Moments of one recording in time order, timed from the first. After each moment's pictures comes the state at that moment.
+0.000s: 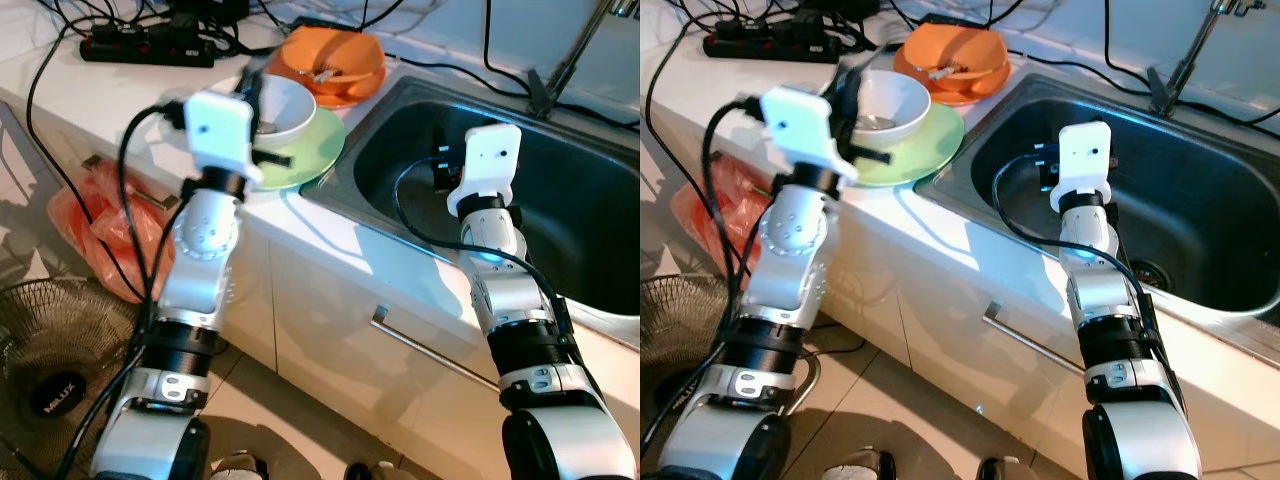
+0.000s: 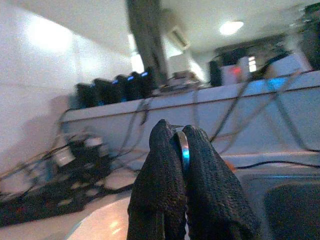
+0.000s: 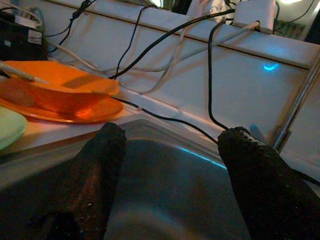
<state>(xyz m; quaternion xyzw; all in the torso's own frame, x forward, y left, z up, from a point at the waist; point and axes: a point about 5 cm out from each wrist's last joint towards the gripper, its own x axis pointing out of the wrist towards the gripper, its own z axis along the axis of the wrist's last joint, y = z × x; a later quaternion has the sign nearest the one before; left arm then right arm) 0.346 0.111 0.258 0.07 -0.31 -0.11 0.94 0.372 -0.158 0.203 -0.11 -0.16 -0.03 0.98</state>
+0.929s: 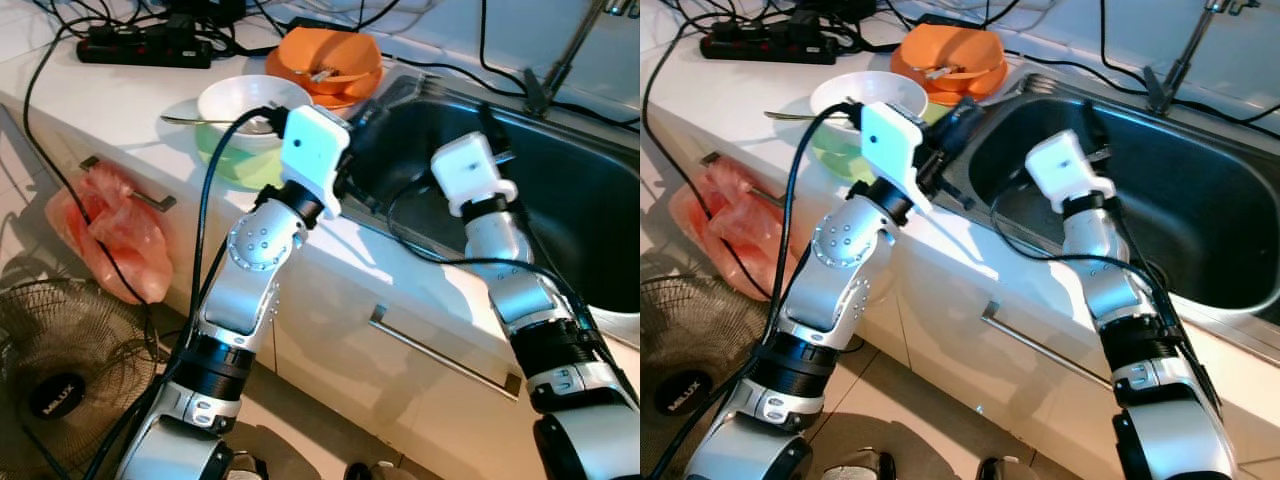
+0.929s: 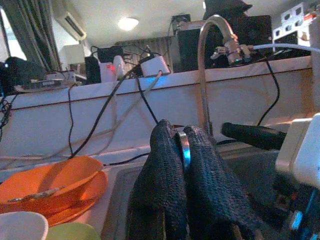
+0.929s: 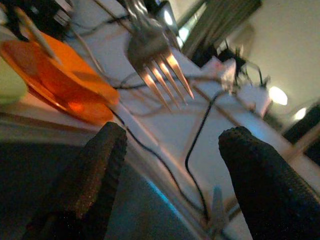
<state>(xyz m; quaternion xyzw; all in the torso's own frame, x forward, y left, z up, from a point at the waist) 0.321 0.041 0.251 0.04 -0.25 -0.33 0.91 0.365 -0.159 0.206 -0.35 -0.23 0.00 0.91</state>
